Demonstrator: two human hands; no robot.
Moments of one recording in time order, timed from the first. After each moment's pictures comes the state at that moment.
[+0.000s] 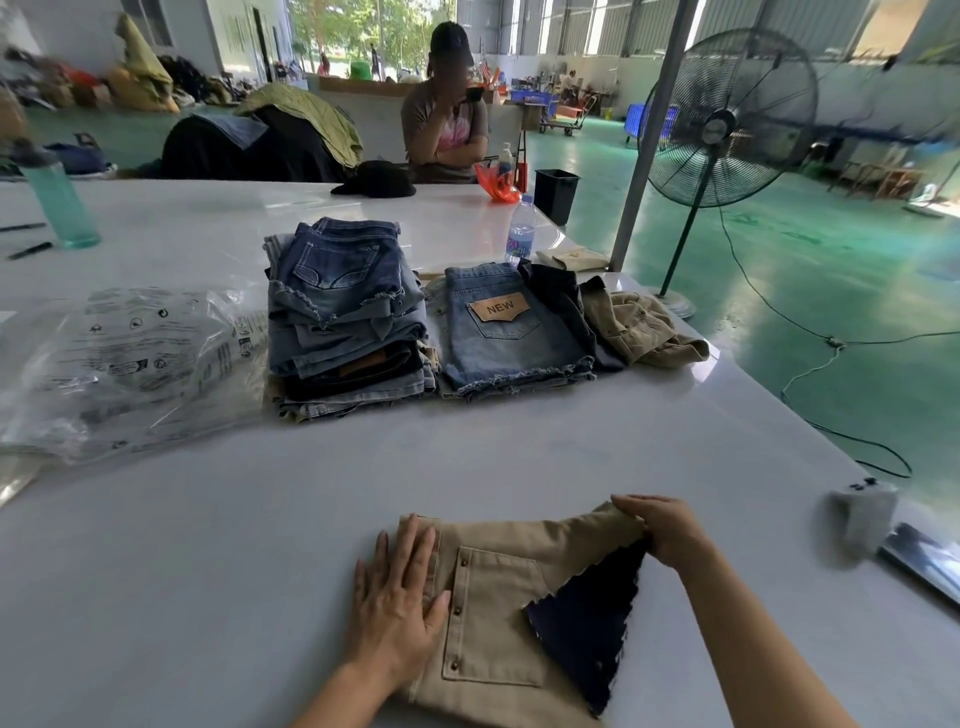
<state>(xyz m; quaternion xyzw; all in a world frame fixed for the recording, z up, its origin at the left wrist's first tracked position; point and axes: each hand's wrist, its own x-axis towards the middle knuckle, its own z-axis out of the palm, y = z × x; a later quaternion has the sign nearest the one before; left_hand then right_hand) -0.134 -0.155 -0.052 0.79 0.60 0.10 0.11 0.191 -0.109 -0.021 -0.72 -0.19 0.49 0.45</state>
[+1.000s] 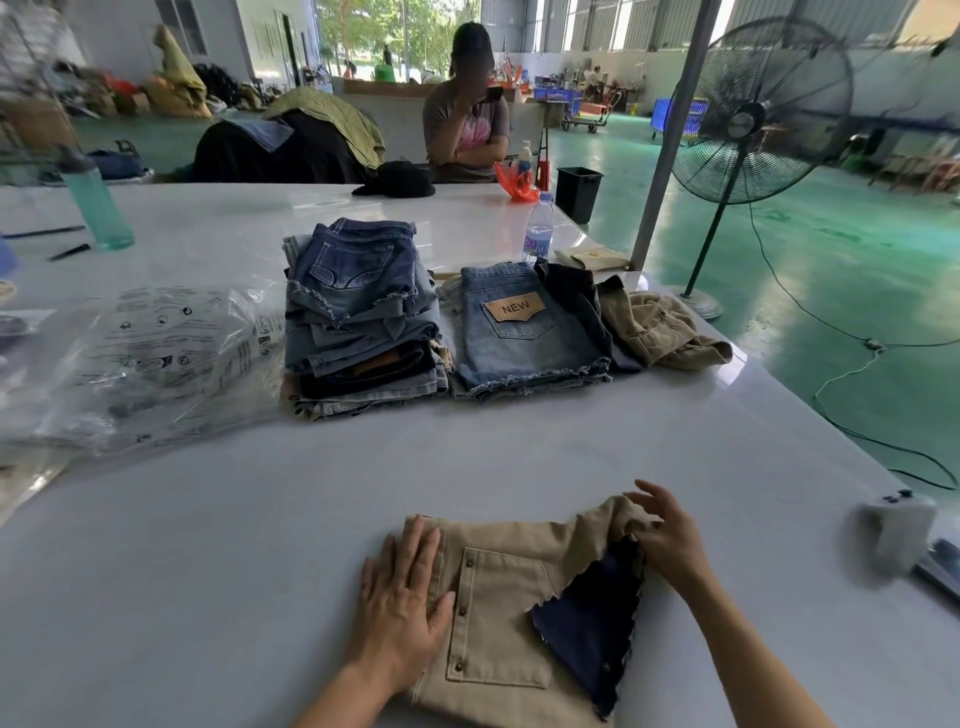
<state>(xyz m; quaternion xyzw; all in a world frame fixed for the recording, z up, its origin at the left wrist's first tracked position) -0.133 -0.160 -0.044 0.79 0.60 0.07 0.08 0.193 -0.116 -0.056 -0.72 -0.49 0.29 0.40</state>
